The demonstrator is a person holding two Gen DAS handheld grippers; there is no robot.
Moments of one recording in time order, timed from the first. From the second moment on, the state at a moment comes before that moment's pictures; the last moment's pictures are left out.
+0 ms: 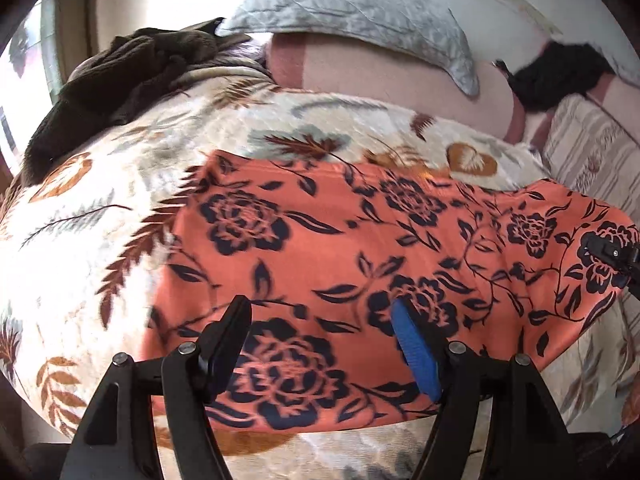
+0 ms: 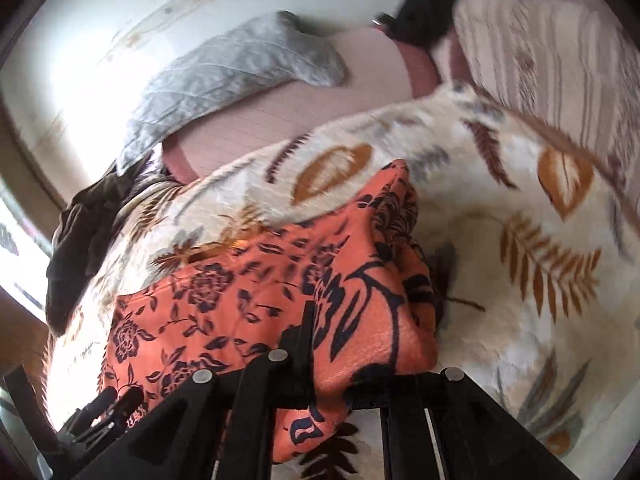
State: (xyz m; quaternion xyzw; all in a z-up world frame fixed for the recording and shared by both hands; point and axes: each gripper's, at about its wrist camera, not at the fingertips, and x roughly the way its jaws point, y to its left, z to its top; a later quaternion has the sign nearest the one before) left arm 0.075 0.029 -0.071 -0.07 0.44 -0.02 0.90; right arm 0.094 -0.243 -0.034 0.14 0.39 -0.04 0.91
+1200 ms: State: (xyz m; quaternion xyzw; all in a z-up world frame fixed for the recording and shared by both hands) left arm 0.106 -0.036 -0.112 -0.01 0.48 -0.07 0.88; right arm 0.159 -0.241 -0.106 -0.28 0.47 0.02 0.84
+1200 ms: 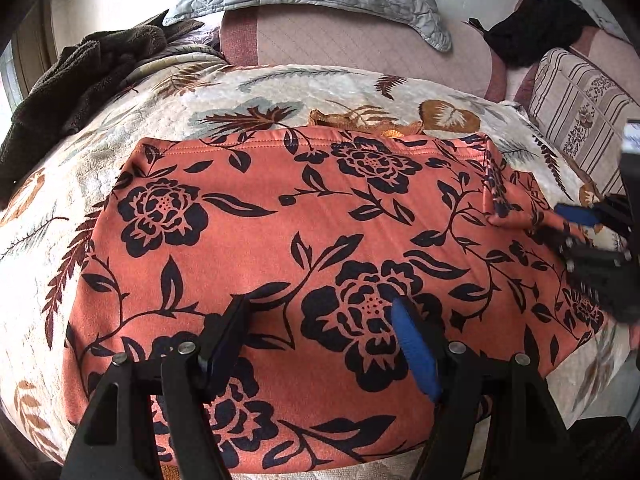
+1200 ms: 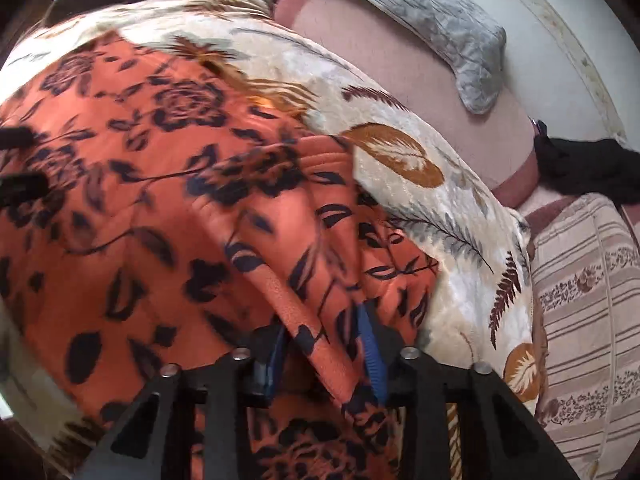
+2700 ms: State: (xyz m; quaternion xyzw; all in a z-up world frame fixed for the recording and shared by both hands) left arm 0.095 -0.041 -0.113 0.02 0.47 -0.08 0.88; right arm 0.214 -0.416 -0.136 0.29 0.50 0.00 0.82
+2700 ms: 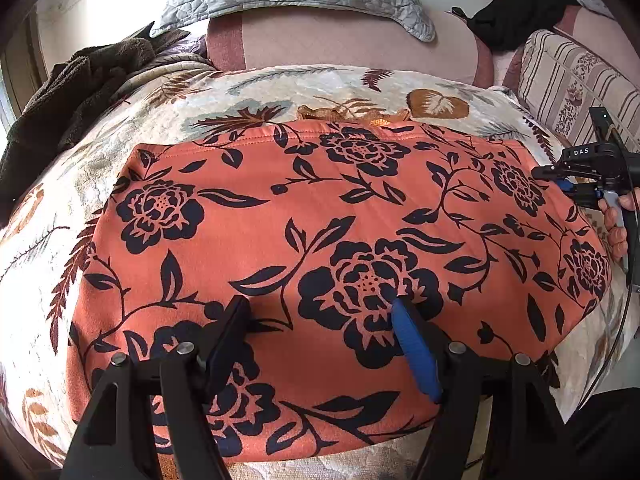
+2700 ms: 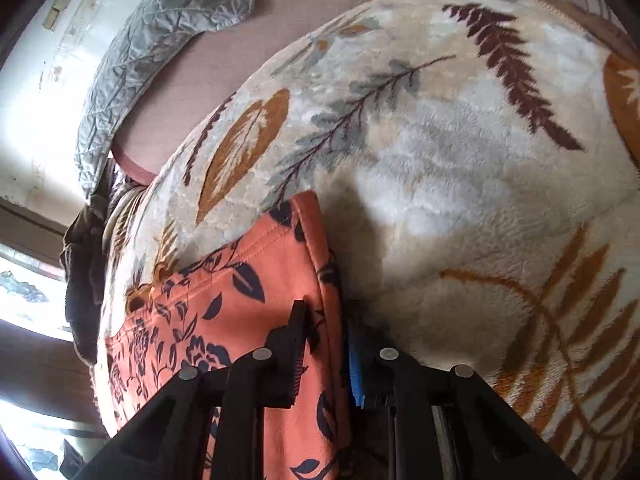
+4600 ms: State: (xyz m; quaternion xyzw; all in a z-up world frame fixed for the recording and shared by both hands) left arm 0.098 -0.033 -0.107 0.00 0.48 -0.04 0.87; right arm 0.082 -0.348 -0.144 0.36 0.44 -0.08 0.82
